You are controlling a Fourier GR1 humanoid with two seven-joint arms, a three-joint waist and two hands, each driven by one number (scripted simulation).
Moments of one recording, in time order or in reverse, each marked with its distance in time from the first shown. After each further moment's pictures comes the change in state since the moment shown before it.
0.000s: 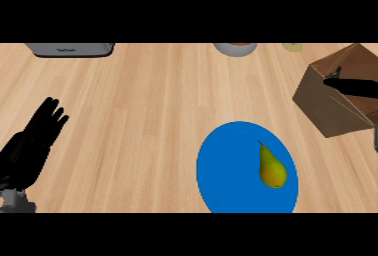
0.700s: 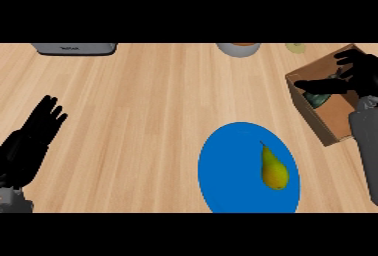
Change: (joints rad) left arm -0.011 0.019 0.006 0.014 0.024 -0.015 -0.008; right arm -0.076 -0.089 0.238 0.181 0.265 0.288 0.160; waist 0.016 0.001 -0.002
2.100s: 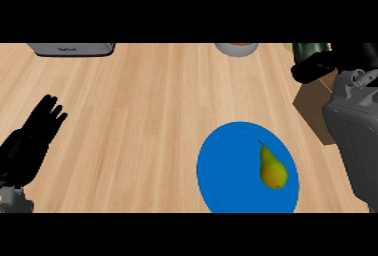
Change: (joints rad) left arm 0.000 0.019 -0.029 -0.004 0.003 0.042 0.000; right arm -0.218 0.051 0.296 -0.515 0.140 0.265 0.448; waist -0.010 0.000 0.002
